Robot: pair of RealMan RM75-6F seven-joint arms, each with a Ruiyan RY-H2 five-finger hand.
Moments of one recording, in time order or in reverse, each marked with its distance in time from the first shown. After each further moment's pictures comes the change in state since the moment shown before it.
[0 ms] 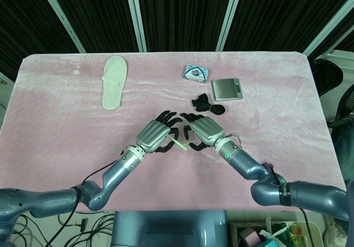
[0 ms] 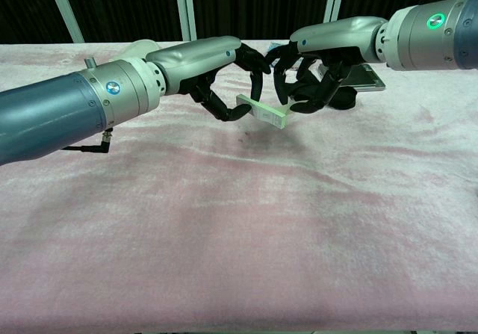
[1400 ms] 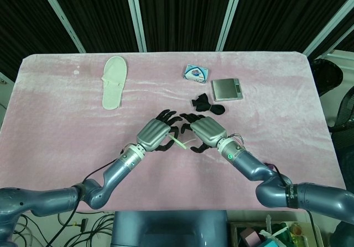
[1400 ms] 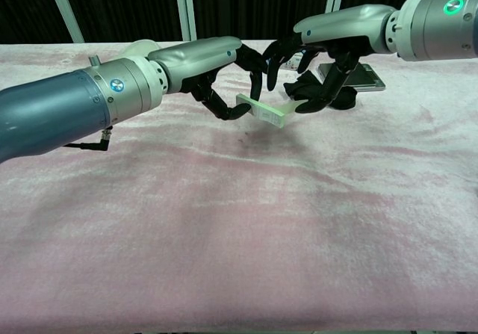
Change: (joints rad) left arm -0.010 0.000 -0.011 0.013 -0.019 -0.019 0.007; right arm -0.031 0.045 0.035 -0.041 -0.040 -0.026 0.008
